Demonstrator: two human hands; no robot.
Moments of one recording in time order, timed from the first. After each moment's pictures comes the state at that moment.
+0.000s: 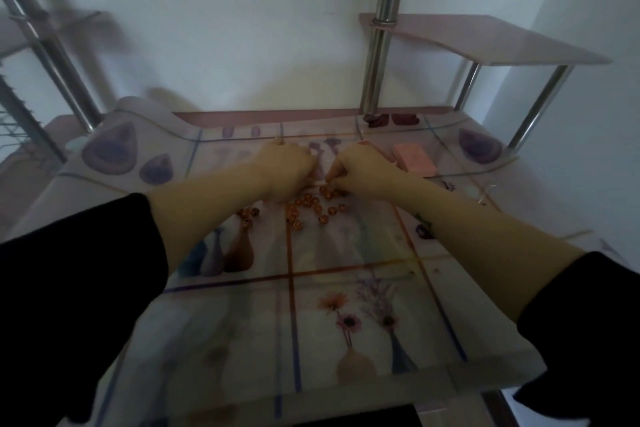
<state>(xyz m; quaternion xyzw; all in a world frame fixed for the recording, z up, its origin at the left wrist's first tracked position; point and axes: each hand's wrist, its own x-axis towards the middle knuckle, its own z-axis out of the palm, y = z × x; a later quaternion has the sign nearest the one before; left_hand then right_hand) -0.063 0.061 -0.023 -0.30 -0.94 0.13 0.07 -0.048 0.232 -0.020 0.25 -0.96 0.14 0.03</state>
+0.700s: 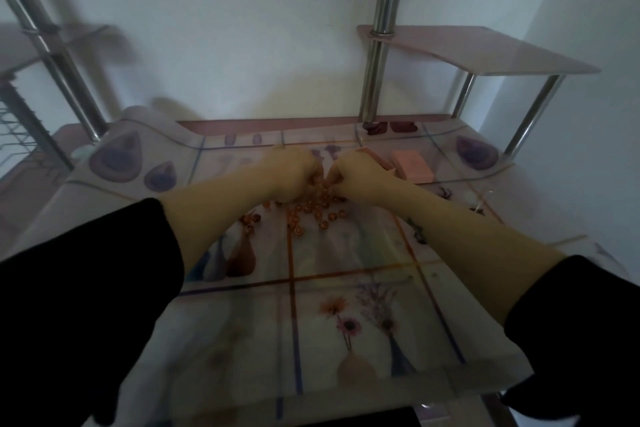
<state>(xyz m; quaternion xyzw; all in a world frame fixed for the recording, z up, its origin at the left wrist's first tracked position) -0.064 0.065 -0.016 -0.28 -0.96 0.01 0.01 -0.051 0.226 -0.022 0.23 -0.96 0.13 0.01</state>
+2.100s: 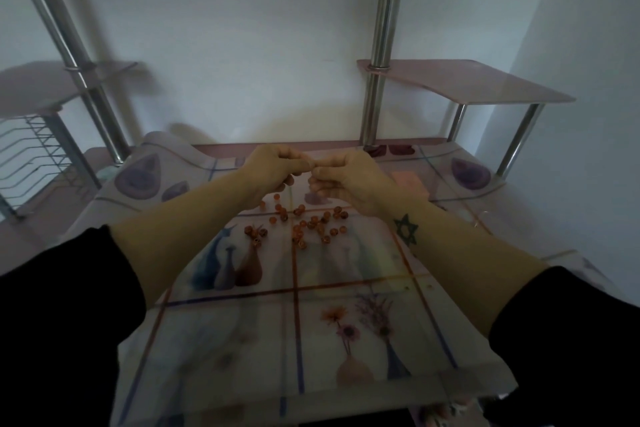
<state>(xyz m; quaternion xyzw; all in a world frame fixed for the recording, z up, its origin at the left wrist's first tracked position) -0.040 0.040 0.013 -0.03 -0.83 -0.56 -0.01 -0.031 0.209 0.006 0.07 -0.70 0.71 -0.10</state>
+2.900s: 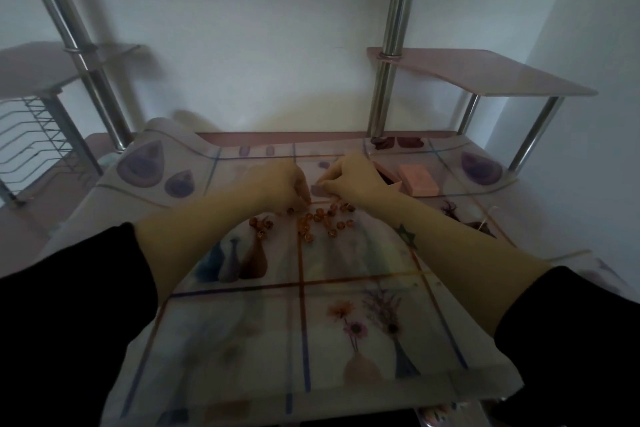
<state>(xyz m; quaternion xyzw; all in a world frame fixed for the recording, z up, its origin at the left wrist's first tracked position) -0.043 0.038 -0.014 -0.13 -0.98 -0.13 -0.03 -0.046 0.204 -0.020 0.16 -0.90 0.40 0.01</state>
